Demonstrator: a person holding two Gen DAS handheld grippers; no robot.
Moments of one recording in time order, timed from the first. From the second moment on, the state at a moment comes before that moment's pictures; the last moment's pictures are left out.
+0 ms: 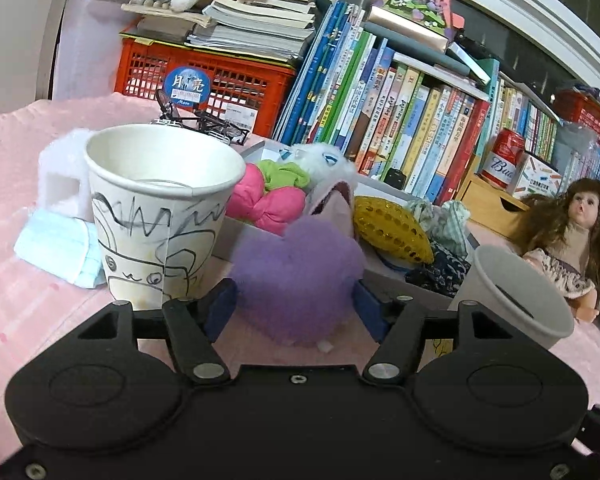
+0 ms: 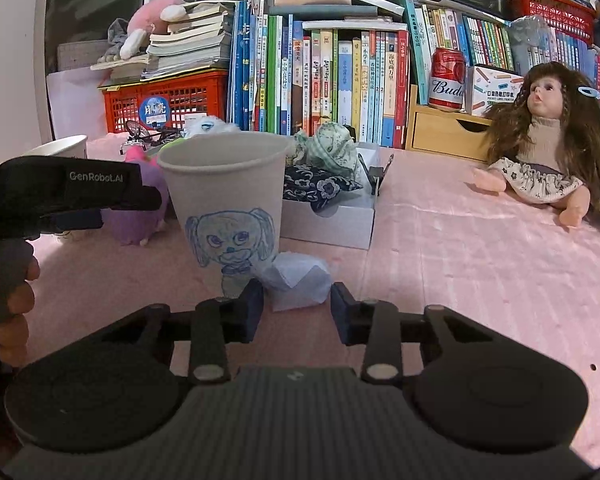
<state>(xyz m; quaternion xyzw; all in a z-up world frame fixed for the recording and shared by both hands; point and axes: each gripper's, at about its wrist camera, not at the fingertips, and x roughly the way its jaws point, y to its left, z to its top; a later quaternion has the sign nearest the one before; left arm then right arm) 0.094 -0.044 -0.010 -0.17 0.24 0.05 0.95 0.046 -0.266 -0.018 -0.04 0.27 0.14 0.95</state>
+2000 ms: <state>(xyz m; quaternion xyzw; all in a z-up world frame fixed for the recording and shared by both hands) 0.061 -0.046 0.063 -0.21 0.20 -0.01 0.96 0.066 -0.299 0.037 -0.02 0.23 0.09 0.97</state>
